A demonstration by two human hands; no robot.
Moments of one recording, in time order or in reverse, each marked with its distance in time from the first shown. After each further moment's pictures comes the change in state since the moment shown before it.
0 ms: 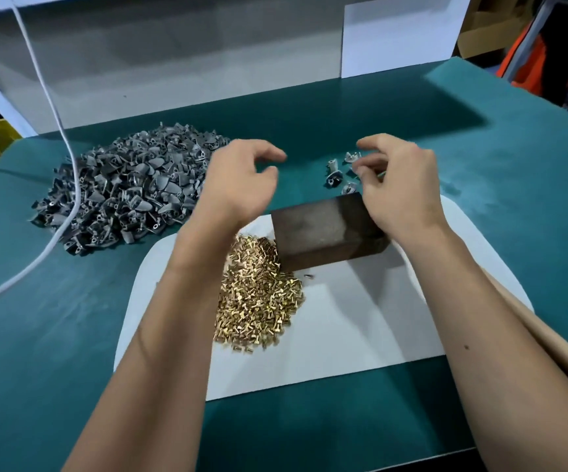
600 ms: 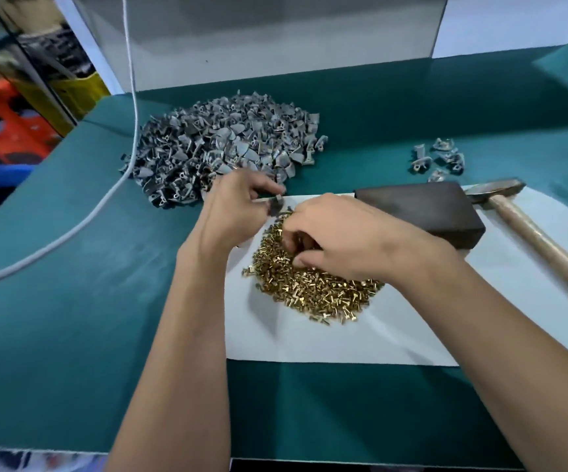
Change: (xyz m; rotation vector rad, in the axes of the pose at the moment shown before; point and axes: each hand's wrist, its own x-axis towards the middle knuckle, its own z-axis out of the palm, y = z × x) left_hand -0.064 -0.105 -0.044 0.010 0.012 -0.189; right_hand -0.056 -0.111 0.068 -0.374 -0.918 -0.653
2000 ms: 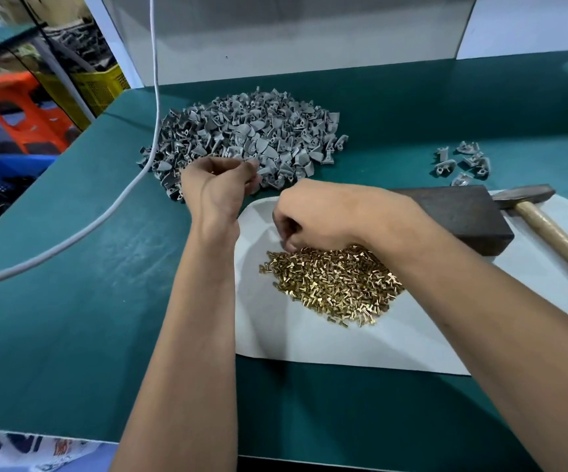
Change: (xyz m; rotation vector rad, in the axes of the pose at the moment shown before) left_hand 0.003 0.000 -0.019 -0.931 0.490 -0.468; right_hand 0.059 -0.015 -0.007 0.004 -0.207 -0.028
